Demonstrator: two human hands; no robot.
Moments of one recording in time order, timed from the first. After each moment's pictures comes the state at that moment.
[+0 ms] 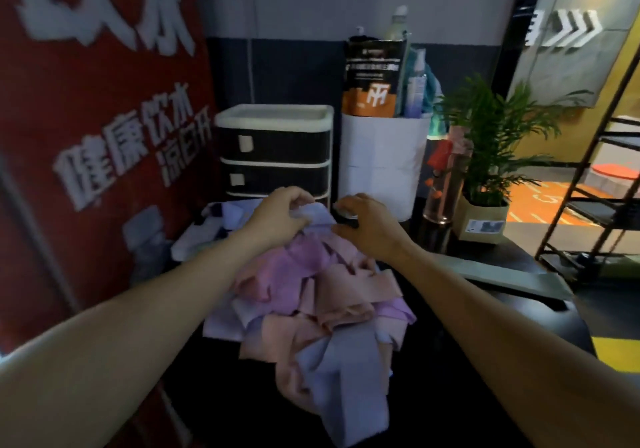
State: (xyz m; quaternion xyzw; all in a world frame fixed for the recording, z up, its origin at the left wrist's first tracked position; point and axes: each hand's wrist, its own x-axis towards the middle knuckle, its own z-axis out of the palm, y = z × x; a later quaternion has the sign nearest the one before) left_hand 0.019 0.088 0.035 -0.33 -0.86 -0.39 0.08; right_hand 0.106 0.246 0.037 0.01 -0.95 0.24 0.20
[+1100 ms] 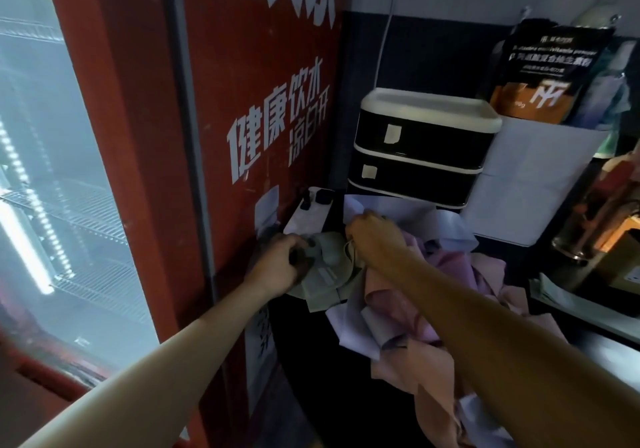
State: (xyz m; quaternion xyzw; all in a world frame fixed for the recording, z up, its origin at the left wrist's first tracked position) left_hand -0.030 -0.120 -0.068 -0.16 -0.87 -0.45 0.04; right_hand -0.030 0.060 -0.011 0.08 -0.99 -0.05 0.09
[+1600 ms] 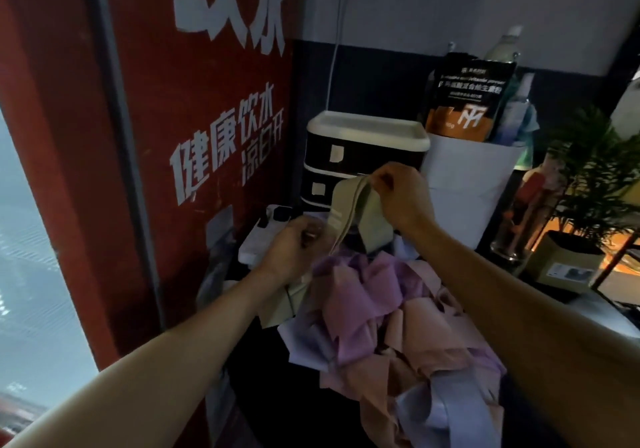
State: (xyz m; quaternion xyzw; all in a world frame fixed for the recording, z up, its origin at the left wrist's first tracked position) left_hand -0.017 -0.041 -0.011 -0.23 -0.82 -0.52 0.08; right_hand 0.009 0.125 0.076 0.00 -0.90 0.28 0.33
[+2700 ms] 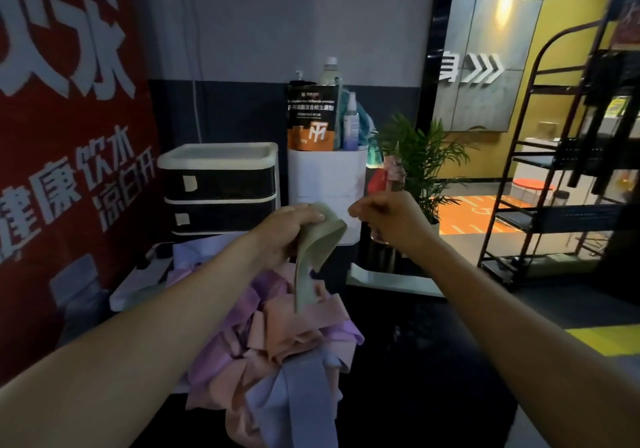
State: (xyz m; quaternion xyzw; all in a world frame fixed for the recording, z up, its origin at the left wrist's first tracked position) left_hand 0.071 0.135 0.085 -0.26 -0.64 -0.68 -0.25; right_hand 0.160 0.301 0.090 0.01 -0.86 0.42 0.31
